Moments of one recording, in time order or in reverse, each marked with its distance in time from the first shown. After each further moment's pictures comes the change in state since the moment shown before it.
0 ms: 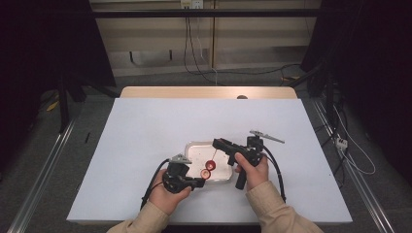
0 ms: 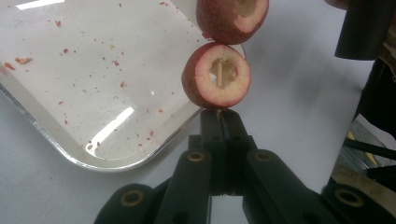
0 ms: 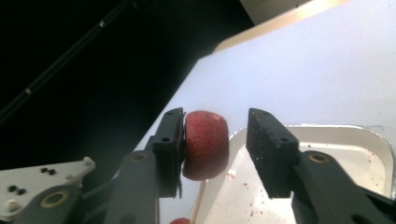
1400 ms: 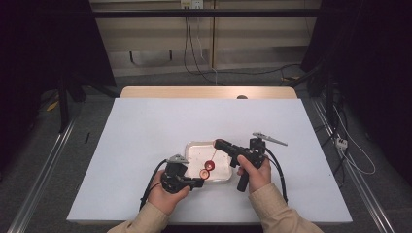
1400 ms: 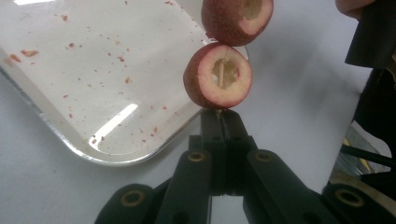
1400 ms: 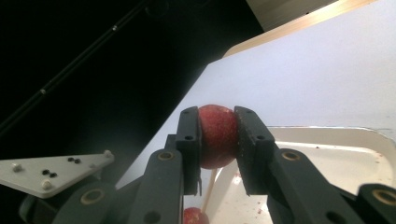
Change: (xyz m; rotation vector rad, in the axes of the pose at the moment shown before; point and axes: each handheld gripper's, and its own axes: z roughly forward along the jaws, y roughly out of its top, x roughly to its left) left arm 0.005 -0.004 -0.001 -0.016 -0.005 -0.037; right arm 0.001 -0.004 -0.009 -0.034 0.026 -0.027
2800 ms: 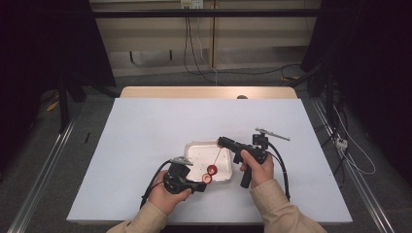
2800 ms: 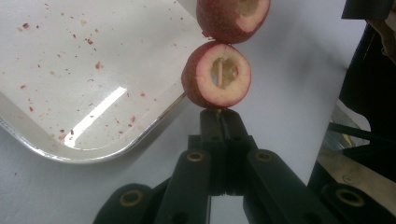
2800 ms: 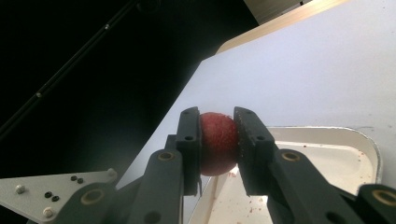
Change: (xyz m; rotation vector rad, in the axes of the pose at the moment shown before) left arm 0.000 0.000 0.006 0.066 -0.067 0.024; right arm -0.006 0.013 -0.001 0.030 -0.013 0.051
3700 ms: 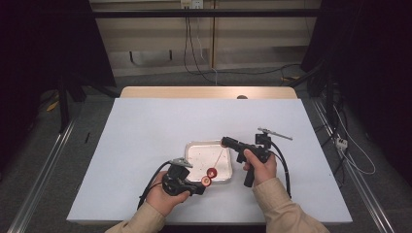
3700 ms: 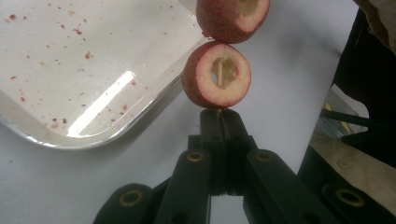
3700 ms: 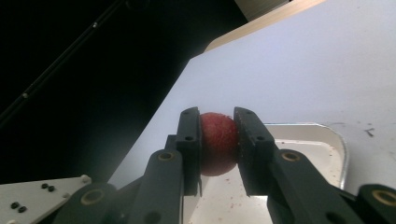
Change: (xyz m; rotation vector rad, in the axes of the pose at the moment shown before) left arm -0.004 0.000 -0.002 0.044 -0.020 0.029; right arm -0.010 0.004 -0.003 0.012 -0.034 0.011
